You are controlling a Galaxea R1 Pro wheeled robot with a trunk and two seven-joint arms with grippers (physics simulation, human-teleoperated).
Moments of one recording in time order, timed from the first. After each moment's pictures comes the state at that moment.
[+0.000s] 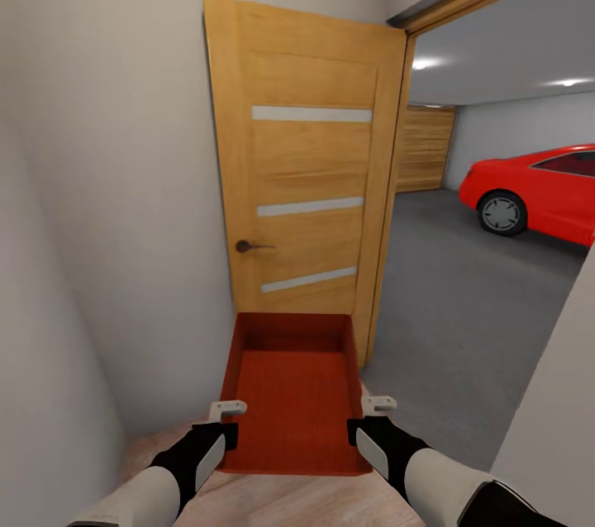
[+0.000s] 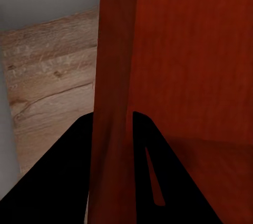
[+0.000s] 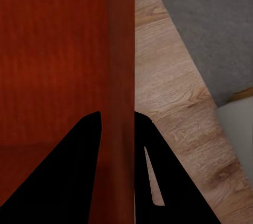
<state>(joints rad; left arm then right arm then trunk) -0.66 -0.11 -0.01 -0.25 0.07 0.26 0.22 -0.74 0.12 0.63 -0.15 -0.66 0.23 -0.33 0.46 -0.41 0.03</state>
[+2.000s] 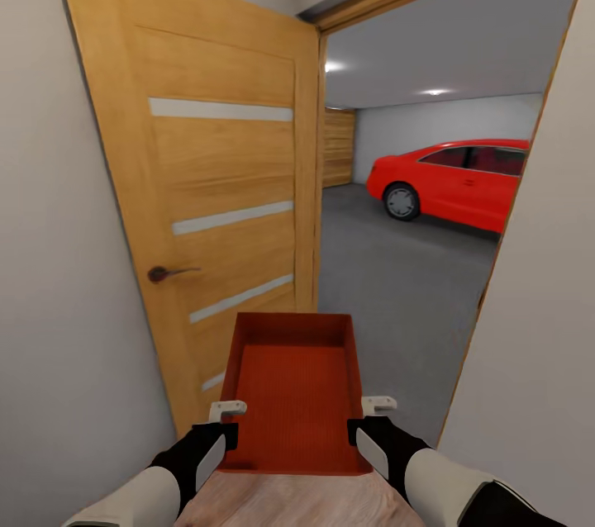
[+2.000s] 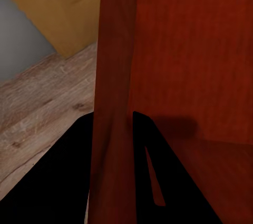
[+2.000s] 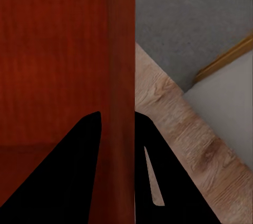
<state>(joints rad) -0.66 -0.11 -0.01 -0.25 0.06 0.26 0.22 -0.74 0.12 0.63 -0.15 -0.66 0.23 -0.33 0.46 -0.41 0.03</state>
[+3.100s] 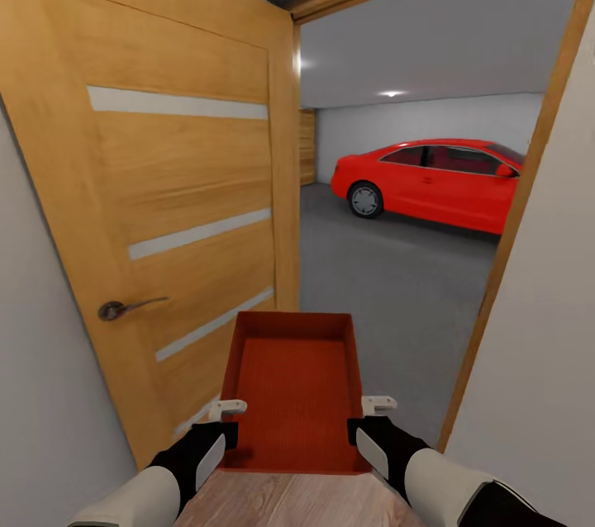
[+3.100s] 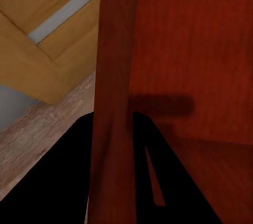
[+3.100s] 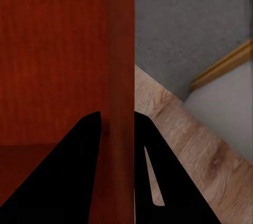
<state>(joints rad) -0.66 -0.11 0.00 -0.26 0.06 0.26 0.22 -0.74 0.12 0.63 -0.15 -0.66 0.22 -0.33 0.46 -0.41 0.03</state>
